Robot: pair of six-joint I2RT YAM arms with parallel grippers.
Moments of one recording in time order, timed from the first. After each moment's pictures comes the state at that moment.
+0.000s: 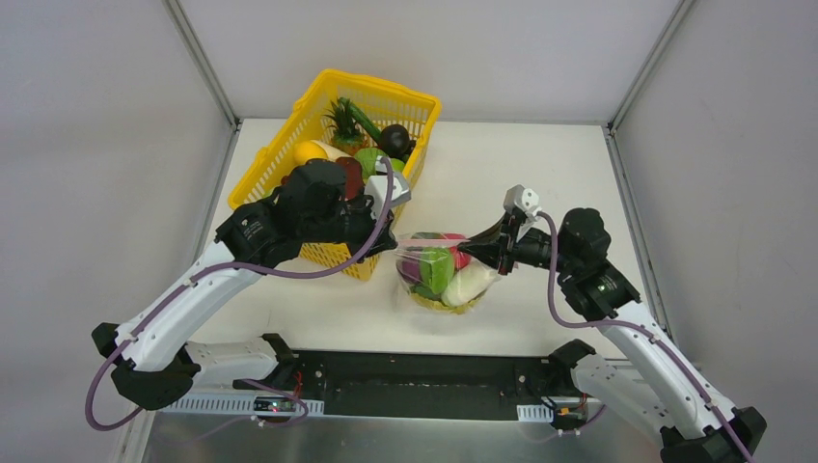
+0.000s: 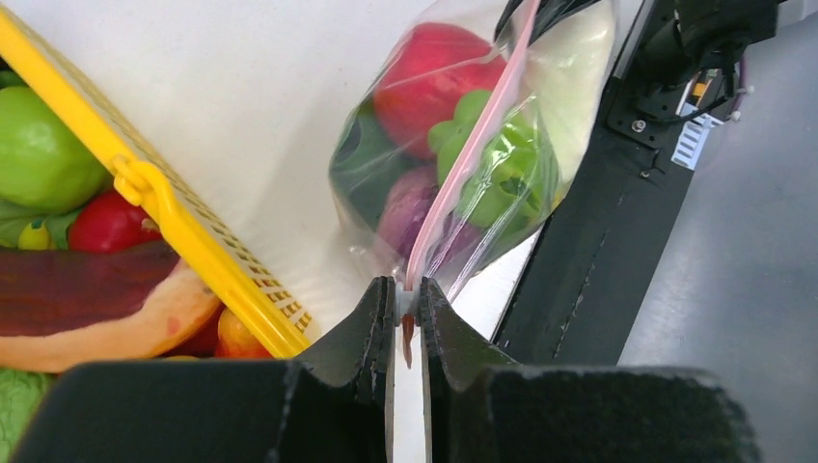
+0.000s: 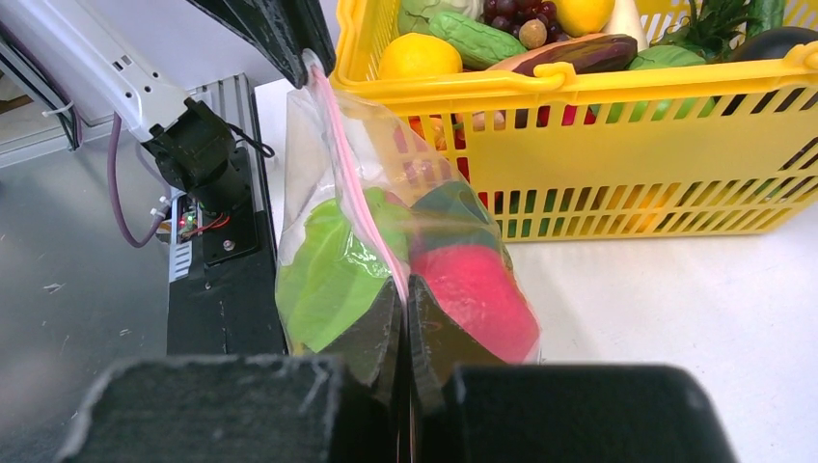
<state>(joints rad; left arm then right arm) -0.84 1.12 1.42 -0.86 0.27 0.10 0.53 0.76 0.74 -0.09 -0.74 0.04</state>
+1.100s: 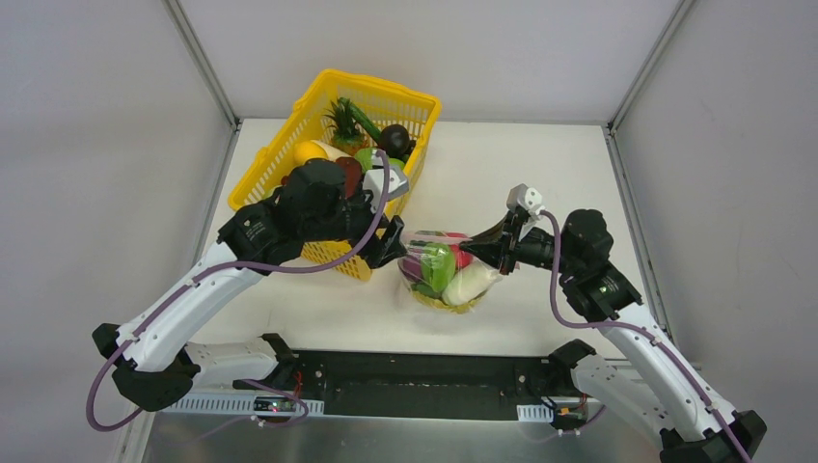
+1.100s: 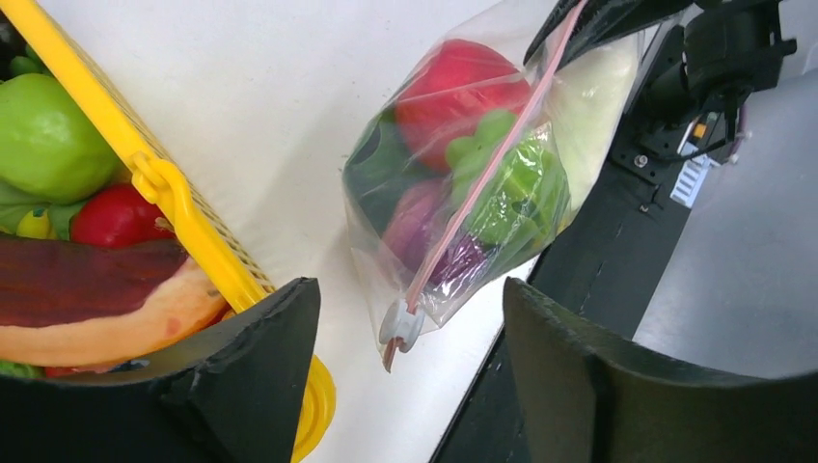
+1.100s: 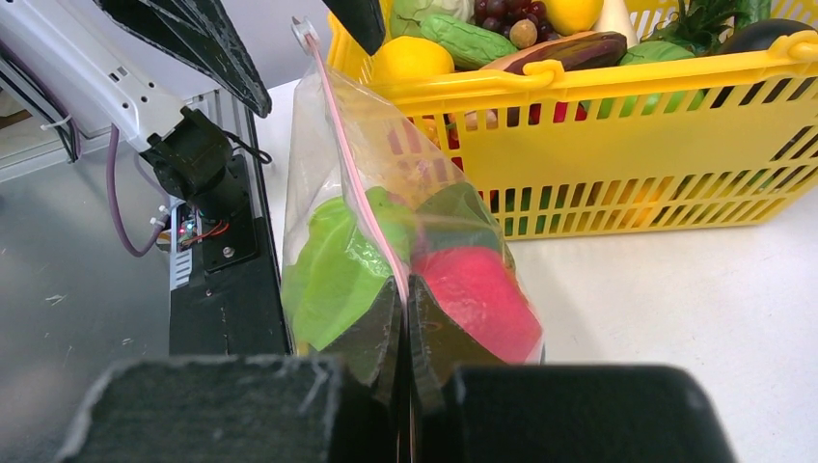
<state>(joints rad) -0.83 1.11 1.40 -0.82 0.24 0.04 0.53 0.74 0.73 -0.09 -0.73 0.07</state>
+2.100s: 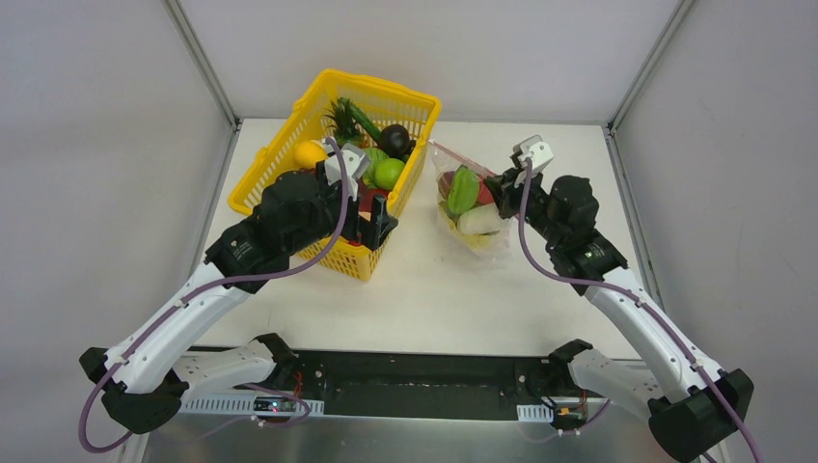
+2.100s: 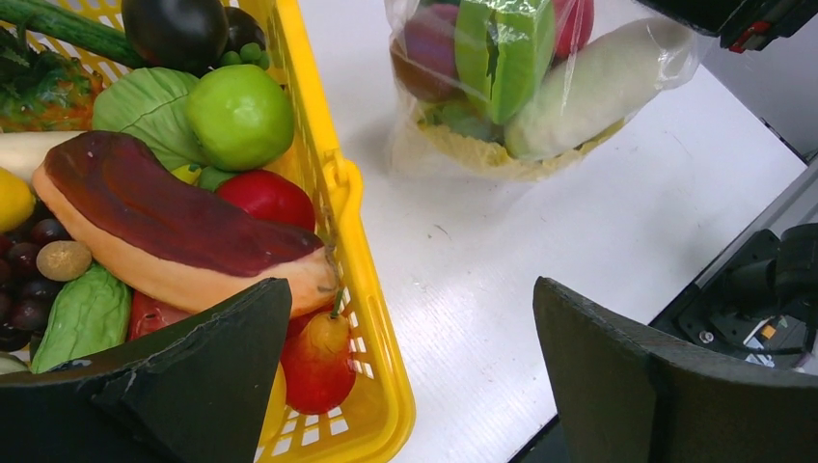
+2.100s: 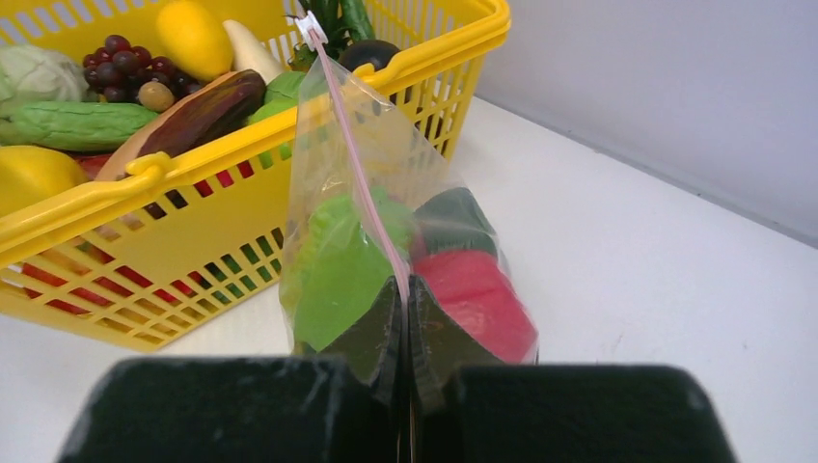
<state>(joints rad) -0.78 0.97 1.21 -0.56 -0.06 -0.15 0.50 0.96 0.89 -0.04 -0.12 -0.01</state>
